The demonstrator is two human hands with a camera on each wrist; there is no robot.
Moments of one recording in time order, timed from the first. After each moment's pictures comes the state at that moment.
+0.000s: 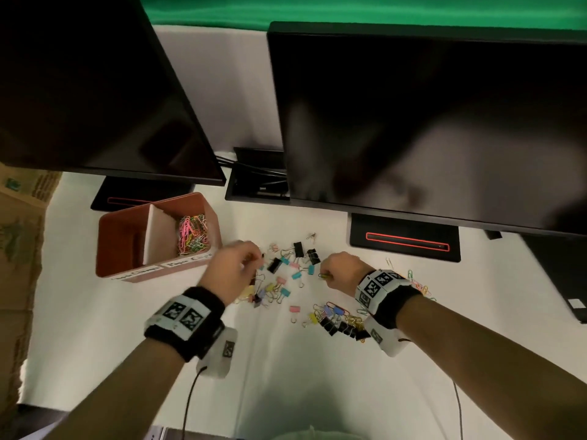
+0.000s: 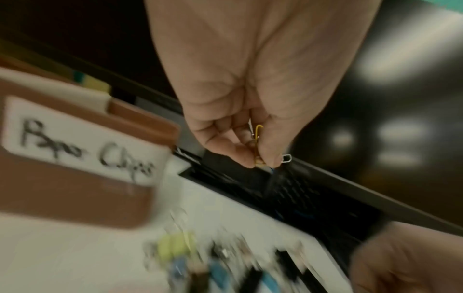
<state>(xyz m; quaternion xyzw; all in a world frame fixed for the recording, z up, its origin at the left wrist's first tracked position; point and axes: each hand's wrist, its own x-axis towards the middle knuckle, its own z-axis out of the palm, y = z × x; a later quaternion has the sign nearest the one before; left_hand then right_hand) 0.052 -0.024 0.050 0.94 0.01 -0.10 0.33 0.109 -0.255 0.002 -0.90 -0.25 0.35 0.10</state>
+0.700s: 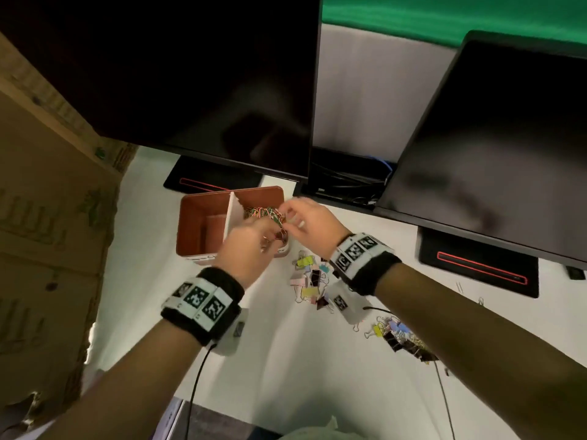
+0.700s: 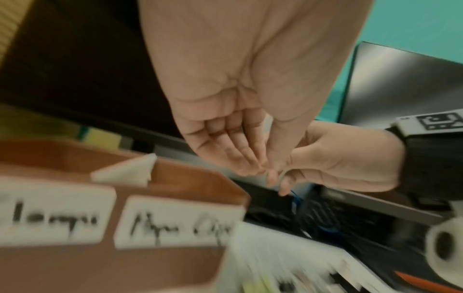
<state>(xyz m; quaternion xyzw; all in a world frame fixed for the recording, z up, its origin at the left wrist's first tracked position) 0.043 0.074 0.077 0.95 0.07 -0.02 0.30 0.133 -0.066 0.061 -0.86 -0.31 0.19 0.35</state>
